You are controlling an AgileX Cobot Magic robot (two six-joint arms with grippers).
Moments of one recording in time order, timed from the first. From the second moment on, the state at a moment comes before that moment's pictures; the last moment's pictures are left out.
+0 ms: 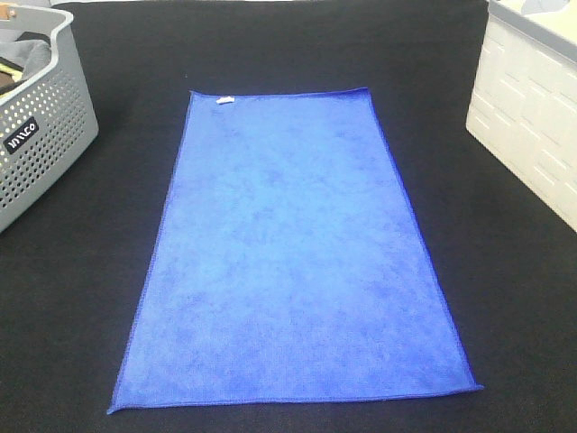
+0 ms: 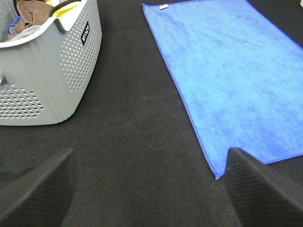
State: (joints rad) left arm 0.06 0.00 -0.50 -0.27 1.07 0.23; right arm -0.02 0.00 -0.51 0.10 1.07 -0.11
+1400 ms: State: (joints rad) left arm 0.06 0.00 -0.50 -0.26 1.07 0.22; right arm -0.02 0.00 -0.51 0.10 1.07 -0.11
